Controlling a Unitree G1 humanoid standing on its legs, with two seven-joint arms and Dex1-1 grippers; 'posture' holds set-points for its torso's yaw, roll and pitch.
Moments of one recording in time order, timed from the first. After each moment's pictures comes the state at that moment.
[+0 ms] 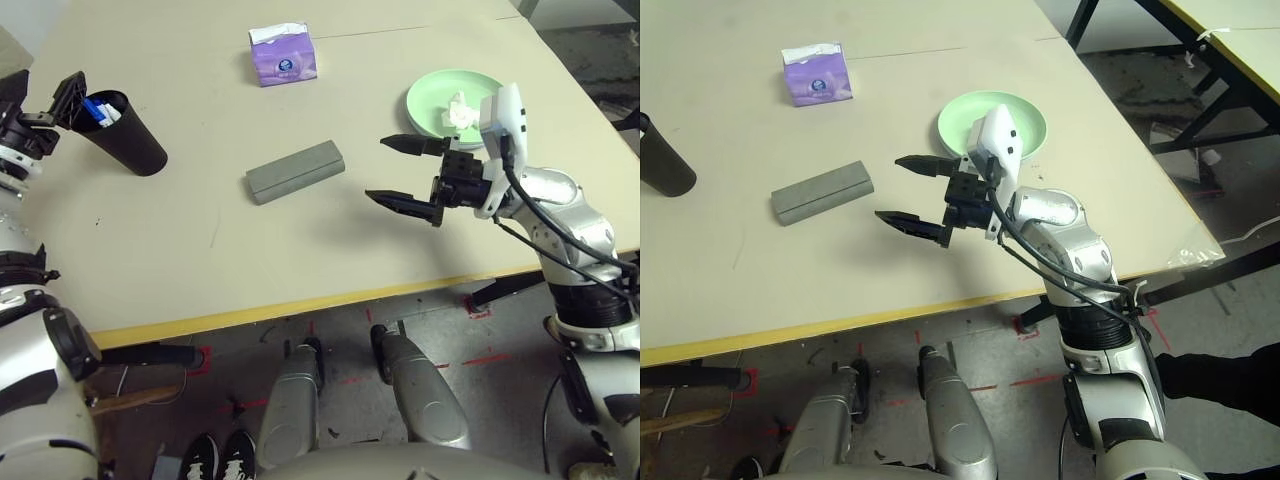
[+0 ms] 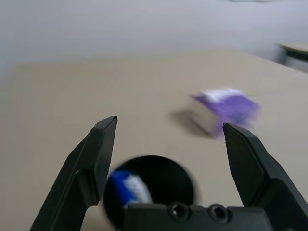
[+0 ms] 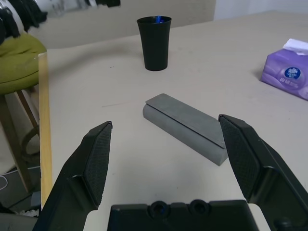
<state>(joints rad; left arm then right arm) -0.71 1.03 0.50 0.73 -0.52 0.15 -1.02 -0.63 -0.48 0.09 -0.10 0.47 0.35 1.02</state>
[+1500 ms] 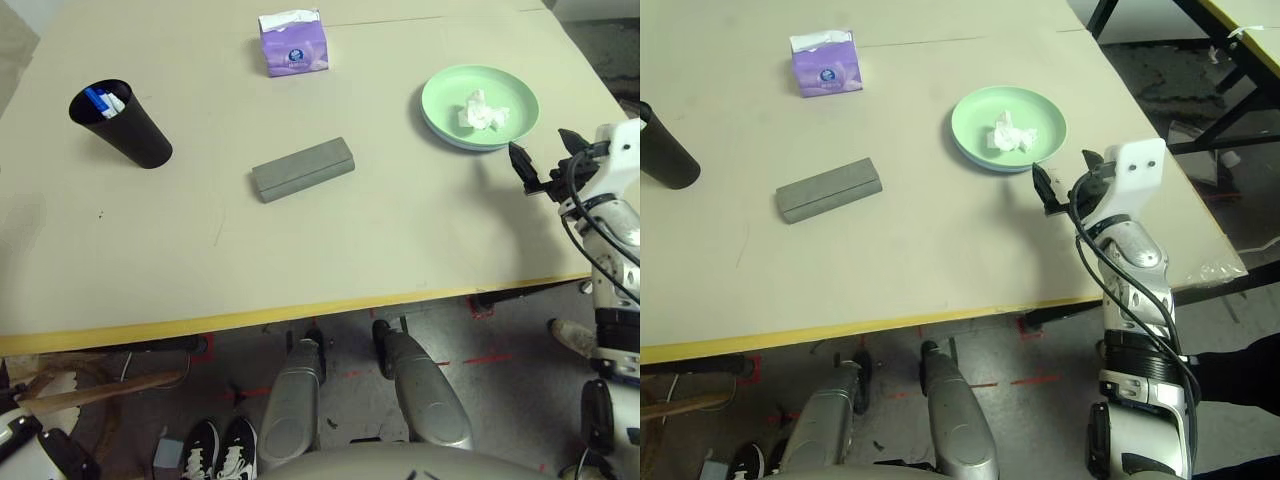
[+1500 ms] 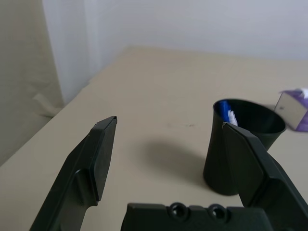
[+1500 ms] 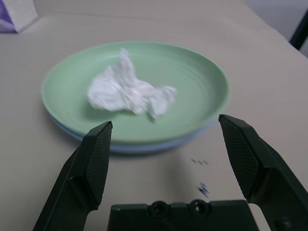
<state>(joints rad) -0.12 0.78 0.93 0.22 -0.68 0.16 -0.58 -0.44 -0.48 -0.28 0.11 0.25 0.14 0.41</state>
